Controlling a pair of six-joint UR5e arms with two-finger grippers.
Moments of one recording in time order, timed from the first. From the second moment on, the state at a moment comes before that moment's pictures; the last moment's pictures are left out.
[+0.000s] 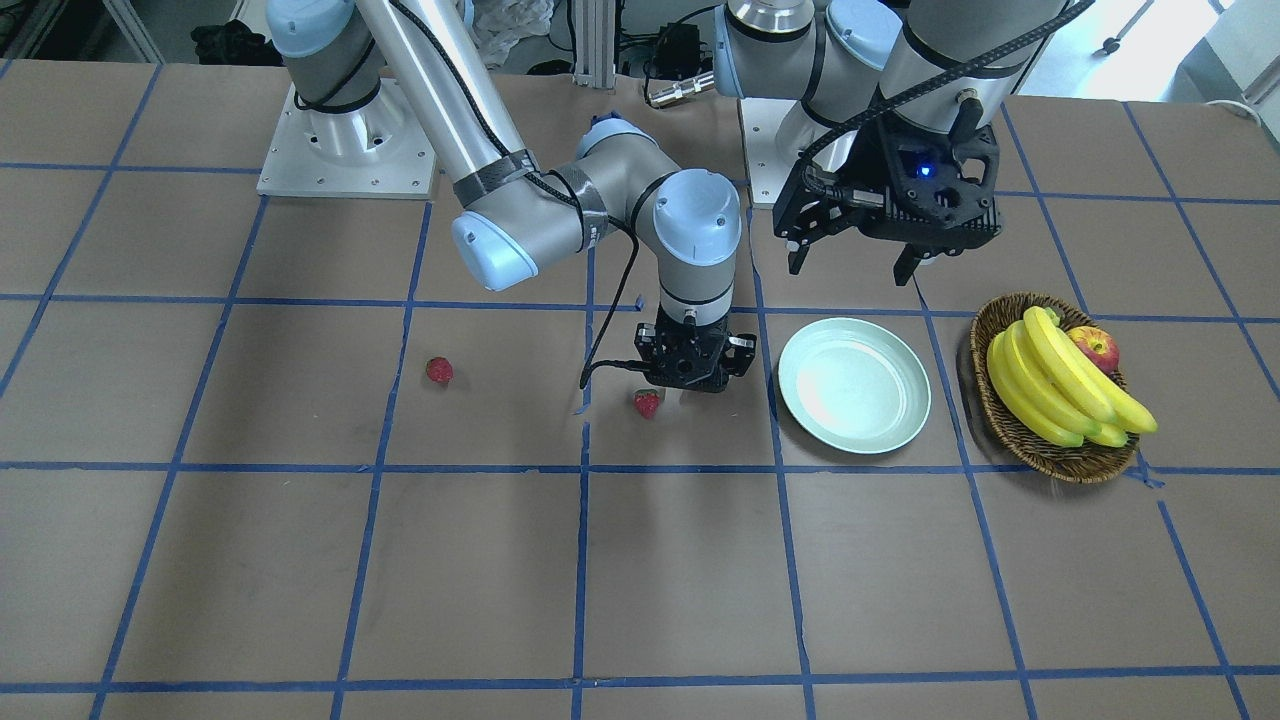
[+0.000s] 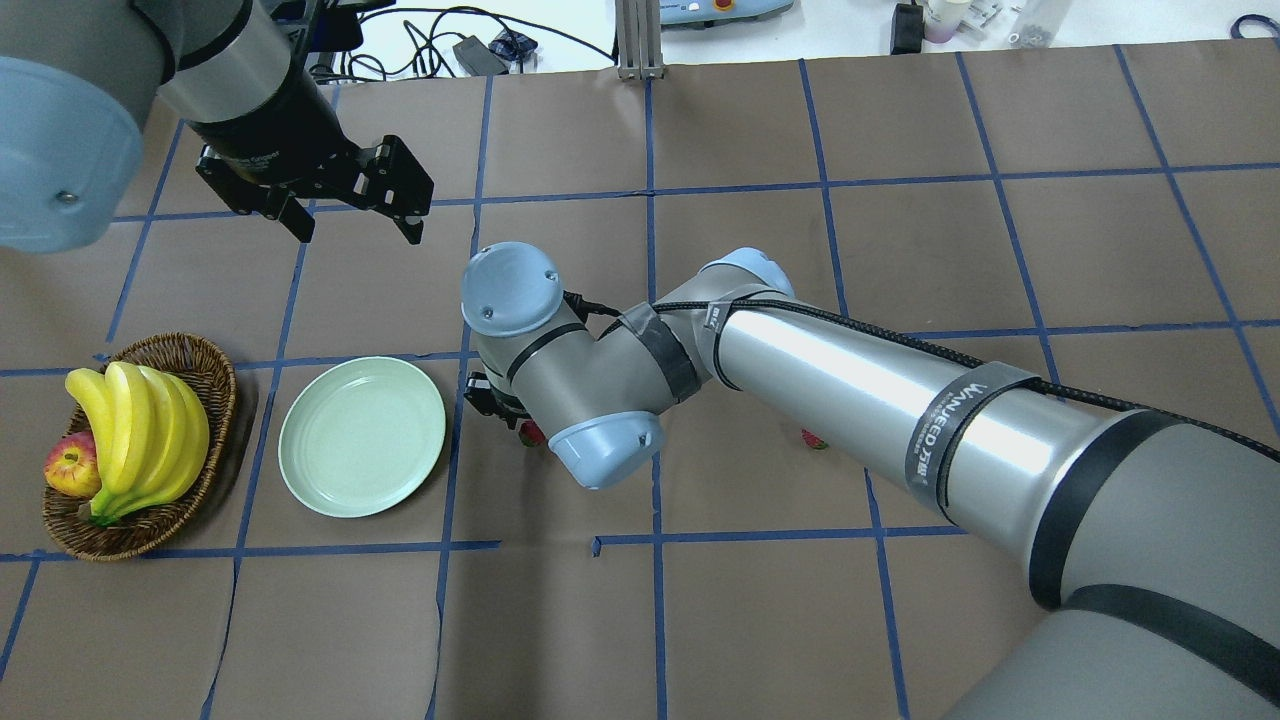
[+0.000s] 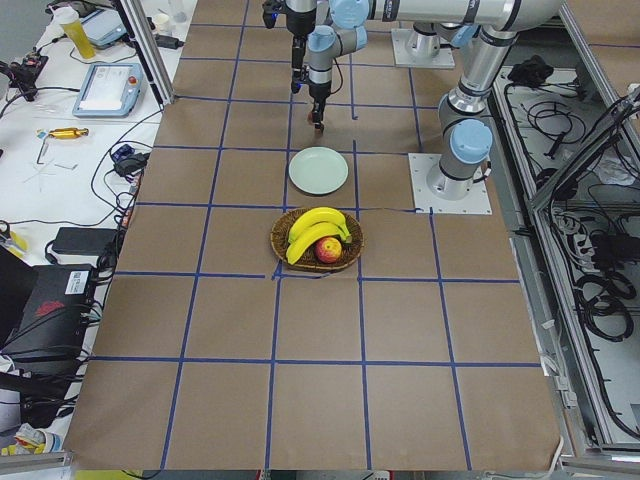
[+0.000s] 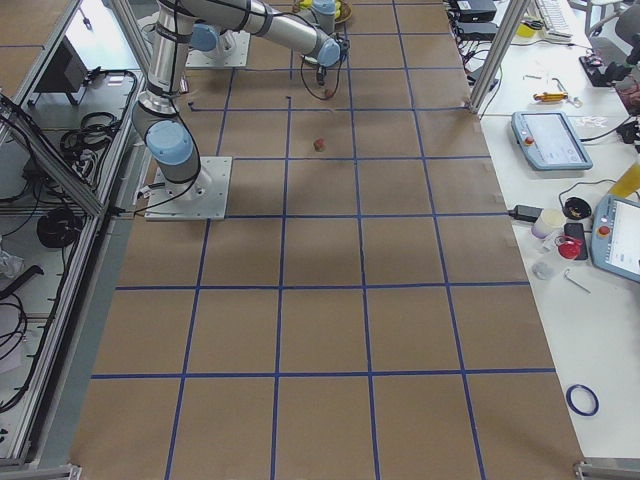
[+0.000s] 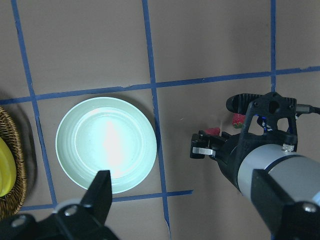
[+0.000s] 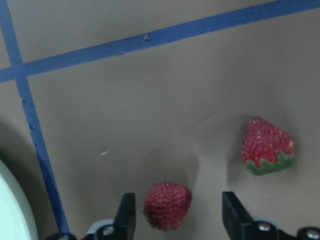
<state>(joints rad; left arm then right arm) -1.60 -1.57 -1.57 -1.51 1.54 0.06 2.19 -1.02 1.67 -2.30 -1.48 0.81</state>
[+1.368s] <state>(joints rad) -1.60 -1.57 -1.58 -1.51 1.54 0.06 1.68 -1.36 2.20 -2.39 -1.57 0.10</state>
